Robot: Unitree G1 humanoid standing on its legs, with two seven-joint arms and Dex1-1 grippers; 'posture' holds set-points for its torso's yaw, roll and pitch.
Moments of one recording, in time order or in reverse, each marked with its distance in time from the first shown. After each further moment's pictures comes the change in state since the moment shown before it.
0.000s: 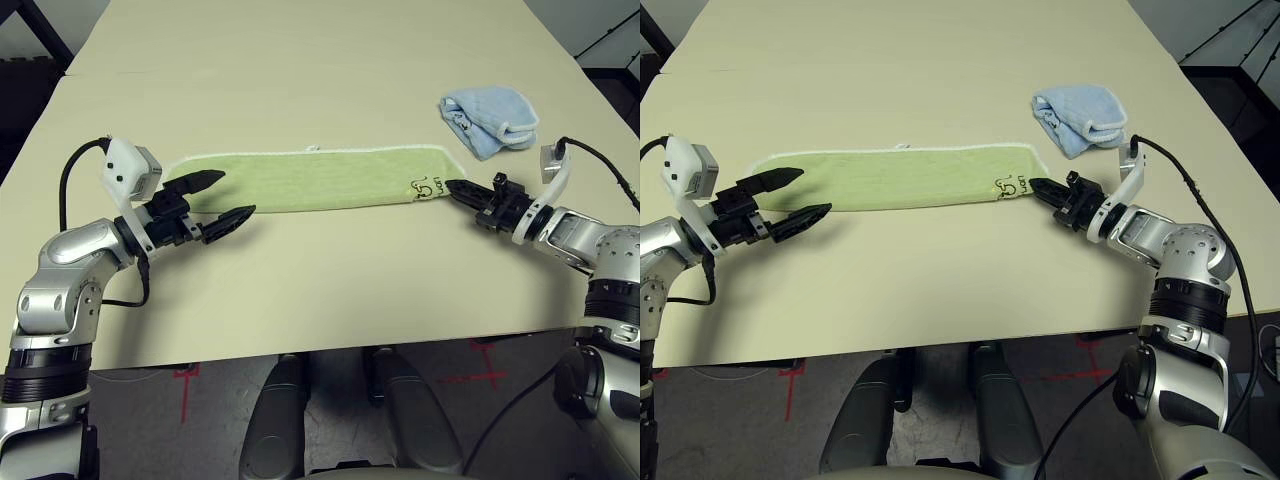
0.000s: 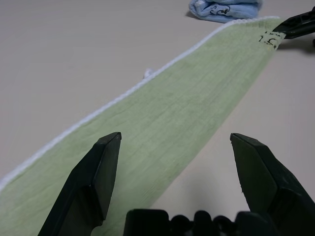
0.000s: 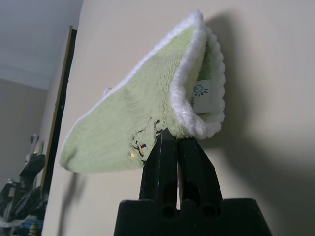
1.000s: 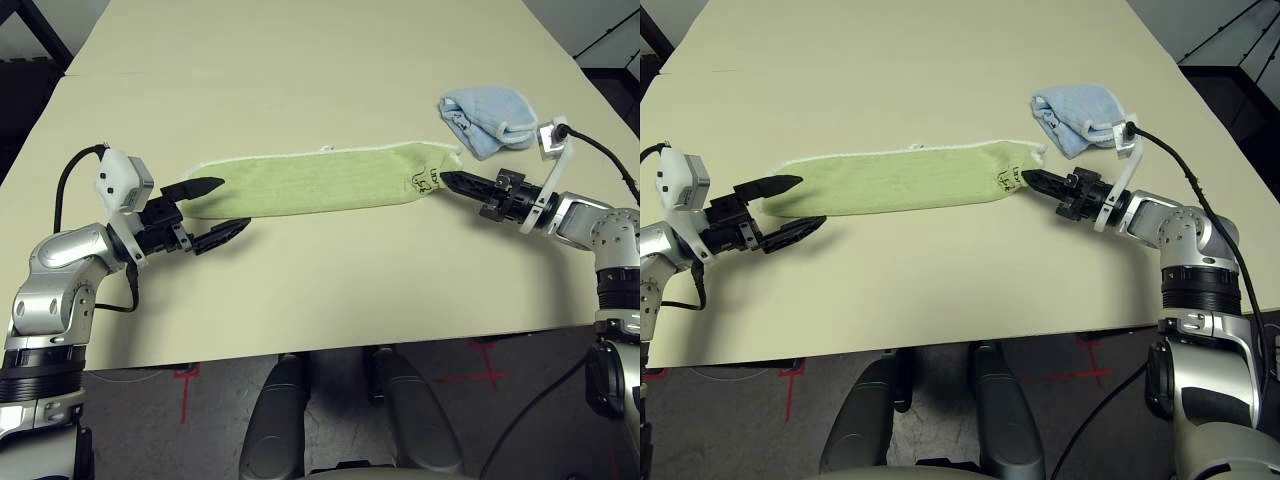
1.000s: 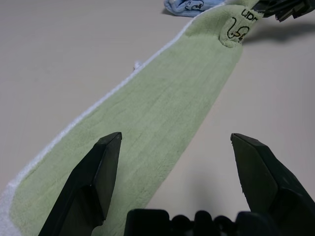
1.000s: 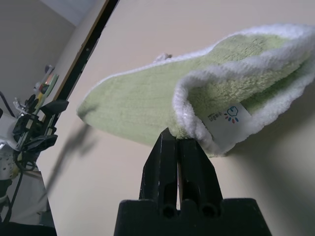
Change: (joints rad) left arm 0.010 0.017 -0.009 0.079 0.022 -0.119 -0.137; right arm -0.039 -0.073 0.277 -0.021 -0.127 -0.173 0.415
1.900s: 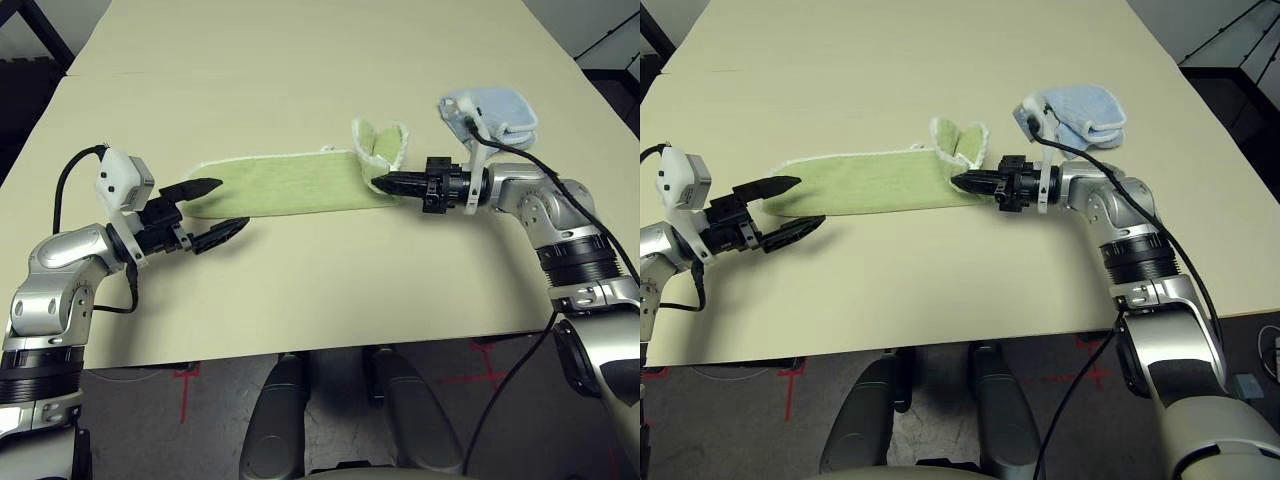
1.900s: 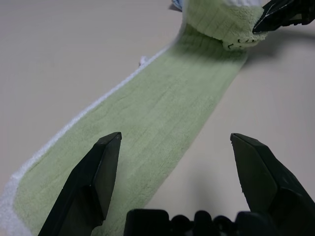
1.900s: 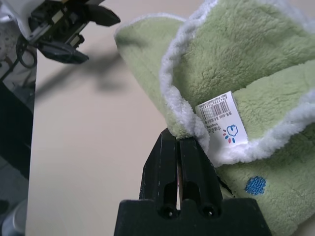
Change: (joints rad) left arm 0.000 0.001 -0.001 -0.007 -0.002 0.029 0.031; right arm -0.153 0.064 0.365 -0.009 -0.300 -0.351 0.273
